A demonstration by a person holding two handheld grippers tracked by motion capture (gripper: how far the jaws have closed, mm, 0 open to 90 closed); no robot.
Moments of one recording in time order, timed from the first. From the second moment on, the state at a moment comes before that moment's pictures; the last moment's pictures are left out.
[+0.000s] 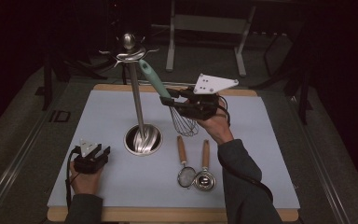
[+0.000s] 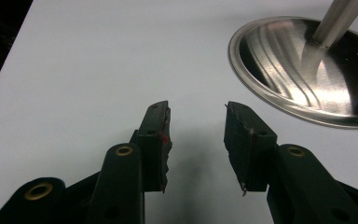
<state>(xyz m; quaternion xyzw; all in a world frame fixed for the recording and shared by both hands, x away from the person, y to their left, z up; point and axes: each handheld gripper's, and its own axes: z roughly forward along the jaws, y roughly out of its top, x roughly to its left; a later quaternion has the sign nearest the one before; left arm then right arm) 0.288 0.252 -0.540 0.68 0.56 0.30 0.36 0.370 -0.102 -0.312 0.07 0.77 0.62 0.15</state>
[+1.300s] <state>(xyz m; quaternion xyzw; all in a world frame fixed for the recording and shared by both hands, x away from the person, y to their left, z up) 0.288 0.252 -0.540 0.69 0.56 0.30 0.36 0.369 -0.079 -0.319 0.08 0.79 0.60 0.14</state>
